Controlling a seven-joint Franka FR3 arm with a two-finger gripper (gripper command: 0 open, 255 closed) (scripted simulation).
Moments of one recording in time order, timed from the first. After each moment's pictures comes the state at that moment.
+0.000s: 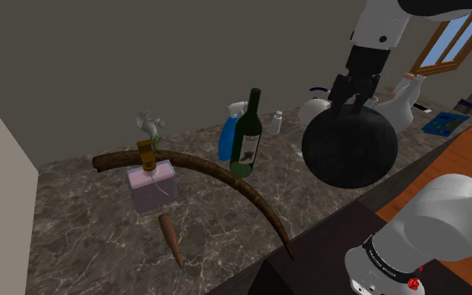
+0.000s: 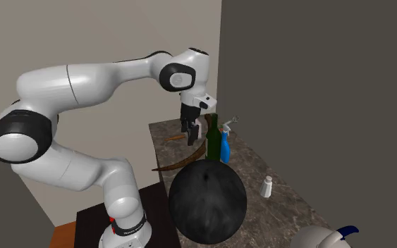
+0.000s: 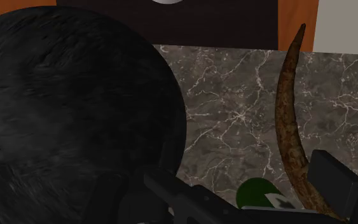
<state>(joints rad) 0.00 -0.75 0.02 -2.32 0.09 1.44 0.14</state>
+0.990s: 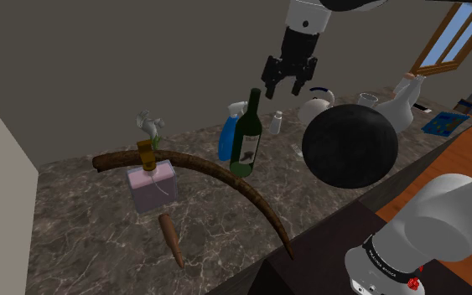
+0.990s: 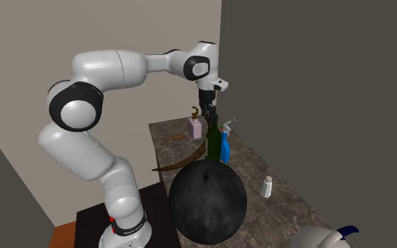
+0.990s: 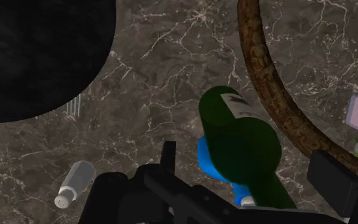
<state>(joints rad) 0.01 -0.40 0.20 -2.06 0.09 1.70 0.34</state>
